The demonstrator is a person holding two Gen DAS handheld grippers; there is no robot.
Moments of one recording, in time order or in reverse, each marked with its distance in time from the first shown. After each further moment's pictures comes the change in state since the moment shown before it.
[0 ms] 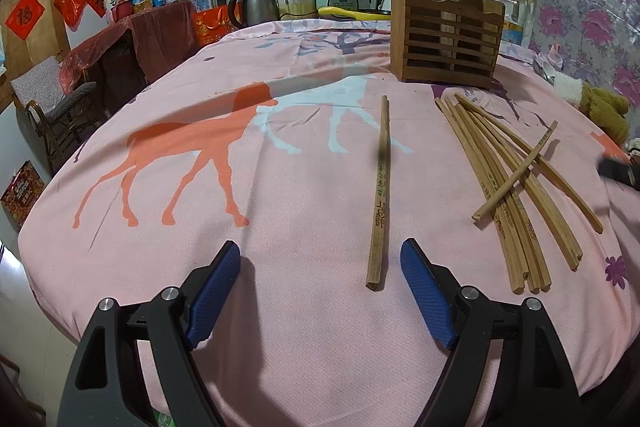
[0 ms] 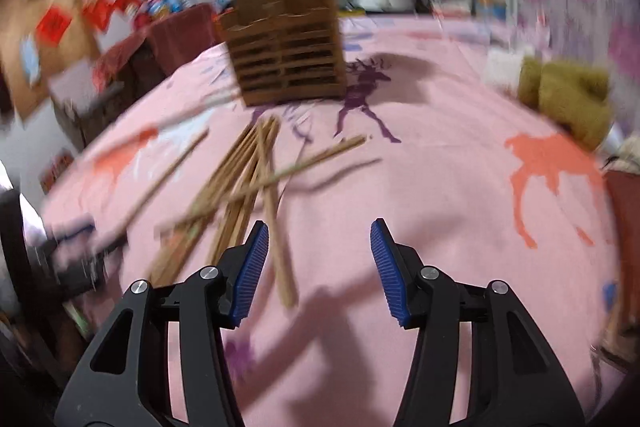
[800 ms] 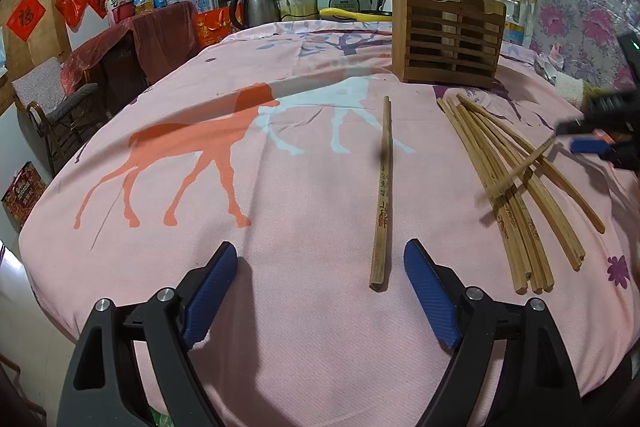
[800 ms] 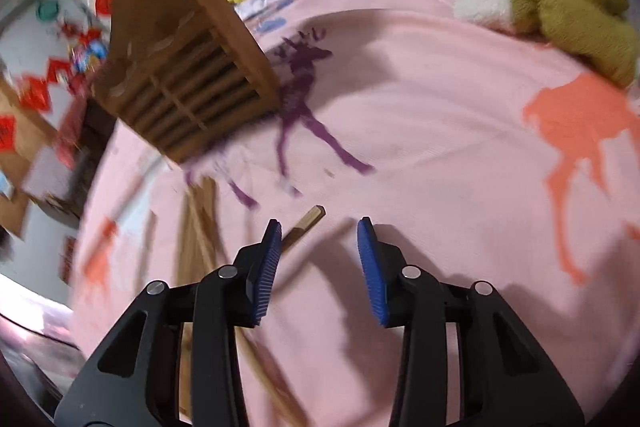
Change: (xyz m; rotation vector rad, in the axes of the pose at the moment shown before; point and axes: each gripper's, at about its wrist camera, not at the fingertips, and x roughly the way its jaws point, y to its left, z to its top) left arm 0.000 -0.001 -0.001 0.005 -0.006 0.012; right arm 0.049 -0.025 0.034 0.208 0.123 -0.117
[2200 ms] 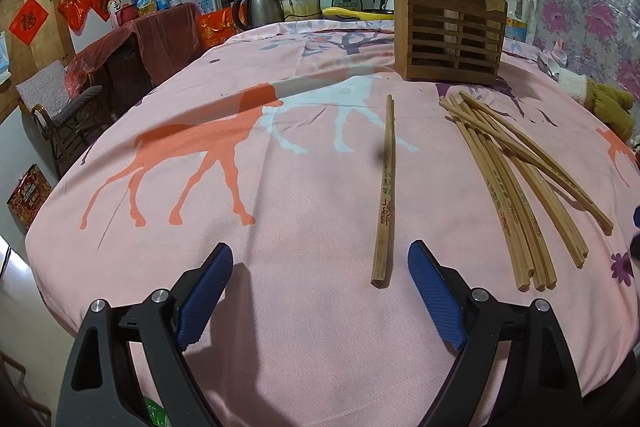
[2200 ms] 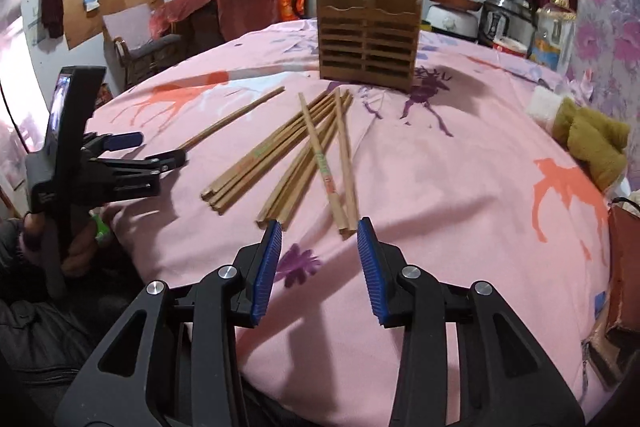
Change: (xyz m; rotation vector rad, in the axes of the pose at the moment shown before) left arm -0.001 -0.002 -0.001 0.010 0.001 0.022; right arm -0.085 0.030 -0.118 -0.552 -0.191 0.105
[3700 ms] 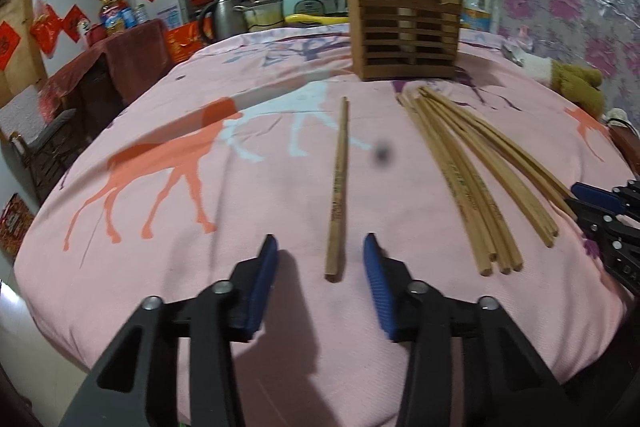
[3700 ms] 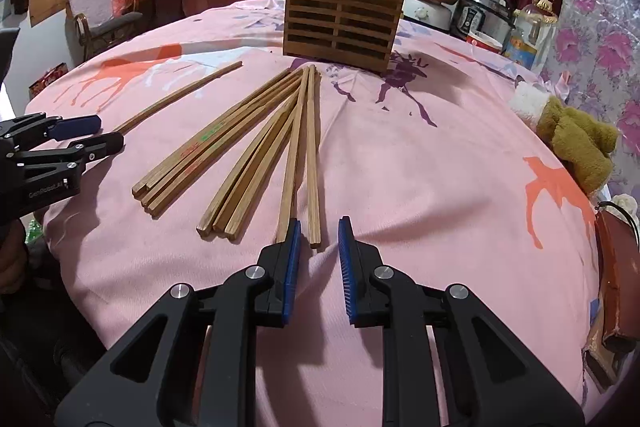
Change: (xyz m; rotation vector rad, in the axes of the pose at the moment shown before) left arm -0.007 -0.016 -0.003 0.094 -0.023 -0.100; right arm 0.041 0.020 -0.002 -0.082 0.041 -0.164
